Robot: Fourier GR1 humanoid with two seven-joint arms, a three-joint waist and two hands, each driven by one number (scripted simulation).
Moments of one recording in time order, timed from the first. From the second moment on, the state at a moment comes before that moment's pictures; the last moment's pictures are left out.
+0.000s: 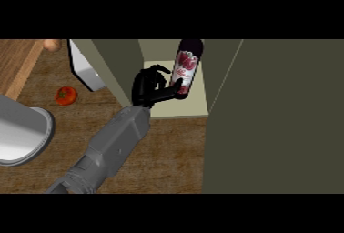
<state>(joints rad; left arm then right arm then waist) -0.94 0.00 -0.41 -0.32 0.98 0.21 -0.68 0.09 -0.05 -0.04 -2.26 -0.19 0.27 0.29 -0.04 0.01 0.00</state>
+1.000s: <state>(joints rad) -0.98 0.00 -0.36 -0.17 0.99 0.18 -0.81 0.07 -0.05 -0.04 -2.25 -0.20 0.27 0.29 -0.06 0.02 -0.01</state>
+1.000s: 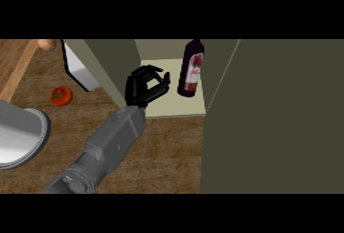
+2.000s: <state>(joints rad) -0.84 0.00 -0.47 -0.47 0.88 0.21 -0.80 0.08 -0.03 -0.02 -2.29 -0.15 0.23 0.33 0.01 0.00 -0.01</state>
